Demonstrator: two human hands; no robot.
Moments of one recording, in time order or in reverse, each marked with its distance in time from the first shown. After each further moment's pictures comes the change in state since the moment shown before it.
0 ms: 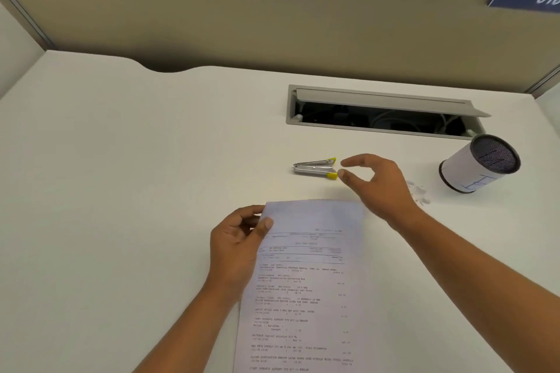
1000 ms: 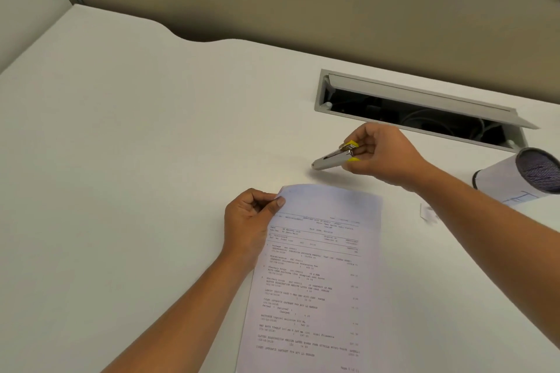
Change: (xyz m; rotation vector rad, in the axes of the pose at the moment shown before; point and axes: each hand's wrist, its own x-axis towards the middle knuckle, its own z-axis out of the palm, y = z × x) left_hand 0.032 -0.024 -0.009 0.003 0.111 0.006; right_hand 0.060 -0.027 0.014 0.027 -0.381 -0.174
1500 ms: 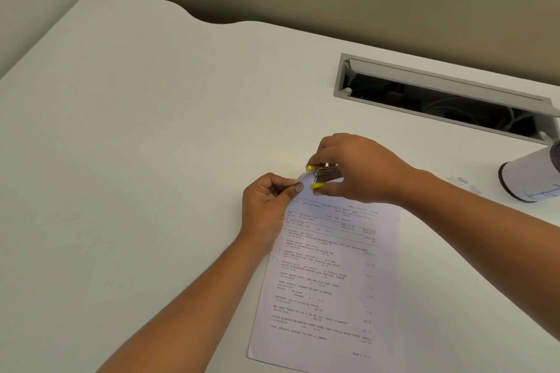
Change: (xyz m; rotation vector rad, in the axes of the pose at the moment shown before) left_hand 0.001 -0.003 0.000 0.014 -0.021 0.007; right_hand -0.023 -0.049 0.056 -0.658 -0.240 -0.531
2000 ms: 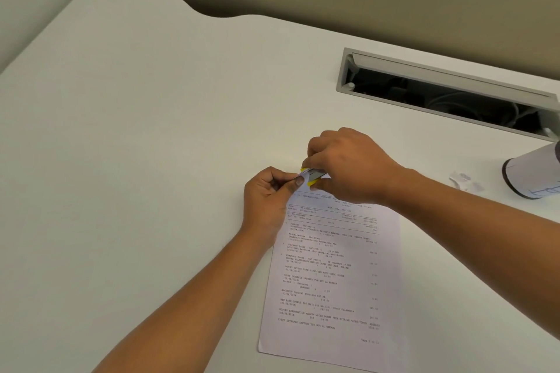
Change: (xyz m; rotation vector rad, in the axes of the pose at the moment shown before) left_hand 0.002 -0.001 0.000 -0.020 0.007 0.033; right_hand 0.009 -0.007 0.014 -0.213 0.027 -0.120
